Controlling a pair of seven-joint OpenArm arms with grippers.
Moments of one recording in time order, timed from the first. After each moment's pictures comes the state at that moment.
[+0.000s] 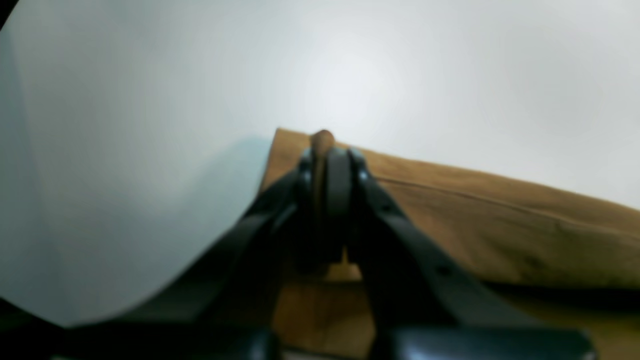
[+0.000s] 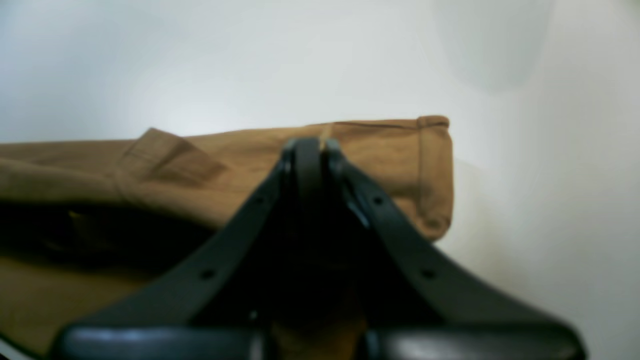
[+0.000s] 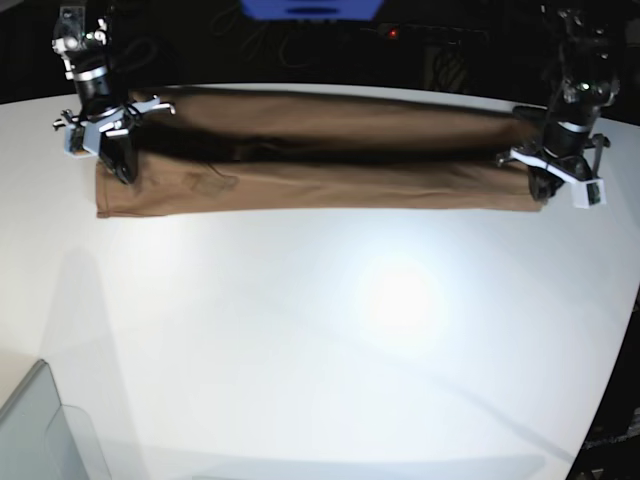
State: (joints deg) left arm 26.3 -18.3 -15.7 105.5 -28.8 -0.1 29.4; right arm -35.1 10.7 14.9 99.7 15.0 16.5 3.2
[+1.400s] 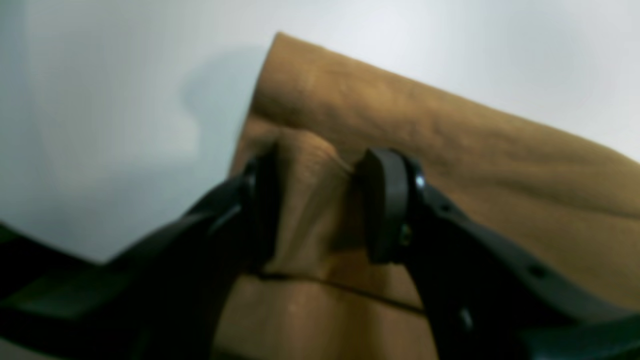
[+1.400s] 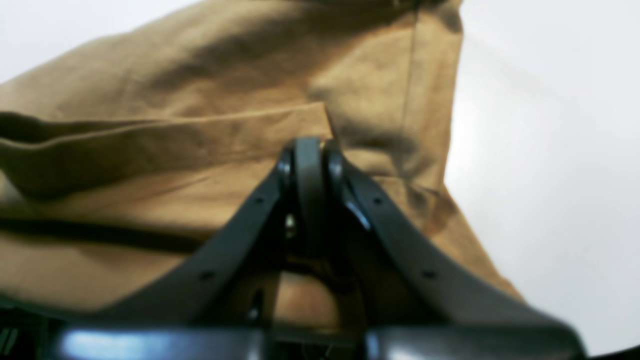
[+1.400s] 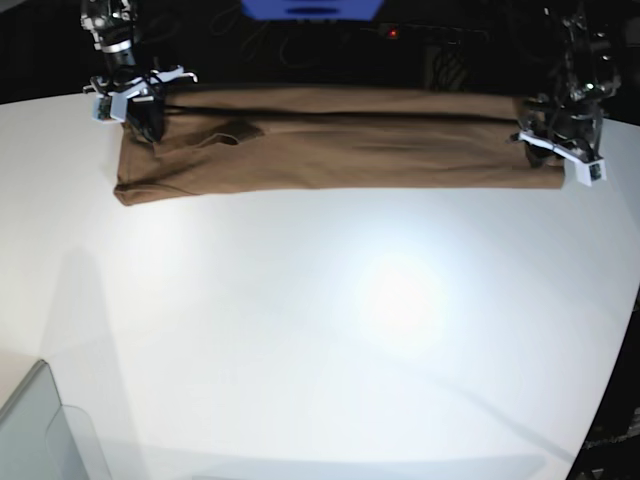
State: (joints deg) left arm 24.6 -17.8 -20.4 94.0 -29.1 -0.7 35.7; right arm -36.4 8.9 11.1 87.9 15.0 16.5 7.8
